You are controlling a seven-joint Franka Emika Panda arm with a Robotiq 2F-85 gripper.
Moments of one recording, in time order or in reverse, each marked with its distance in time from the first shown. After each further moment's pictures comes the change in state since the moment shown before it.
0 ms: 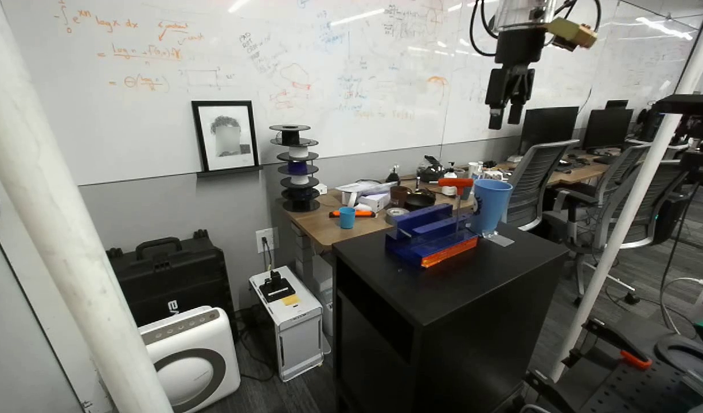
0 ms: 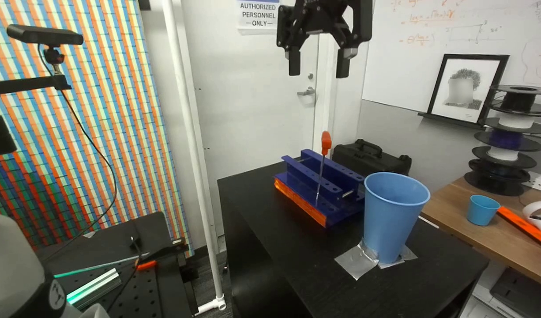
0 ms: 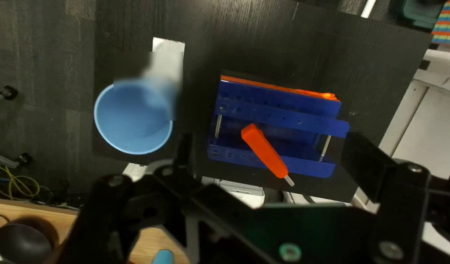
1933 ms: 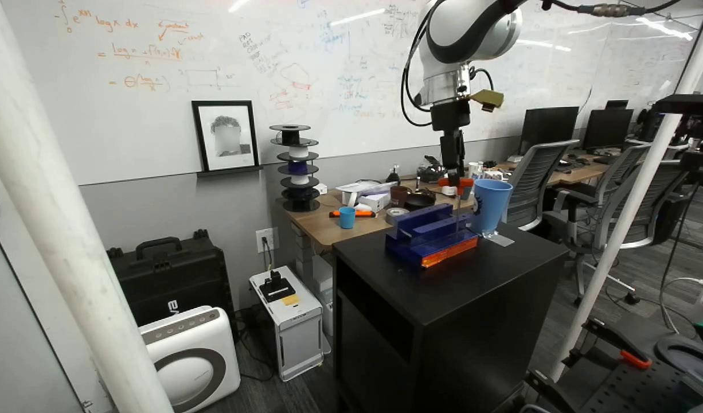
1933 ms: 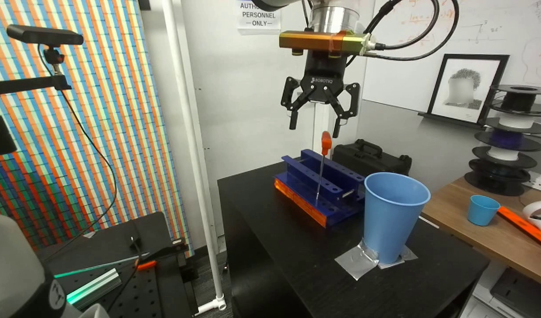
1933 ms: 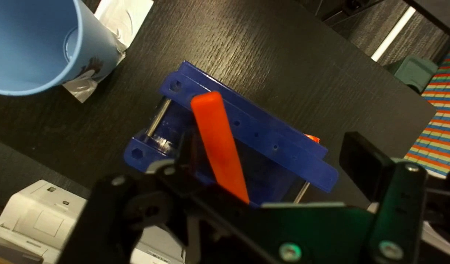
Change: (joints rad) arm 0.005 0.404 0.113 0.181 -0.032 -0.025 -0.236
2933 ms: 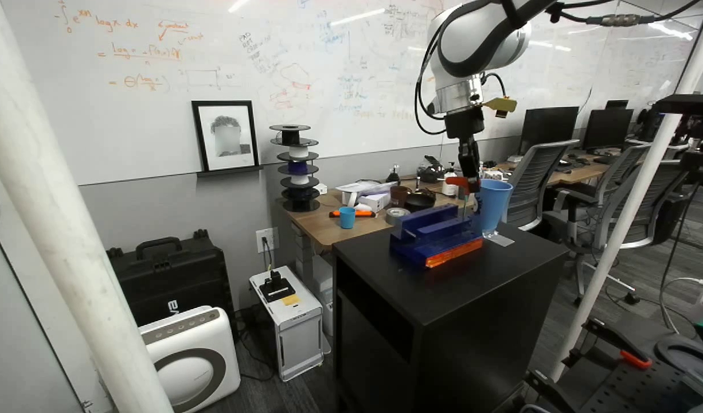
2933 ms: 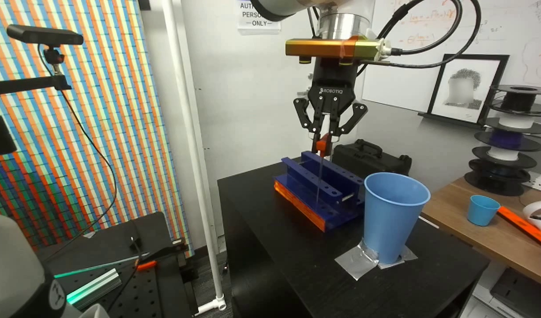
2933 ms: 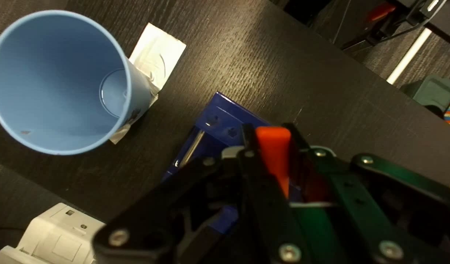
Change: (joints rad) arm -0.032 -0.007 -0.020 -0.042 -0.074 0.002 0.000
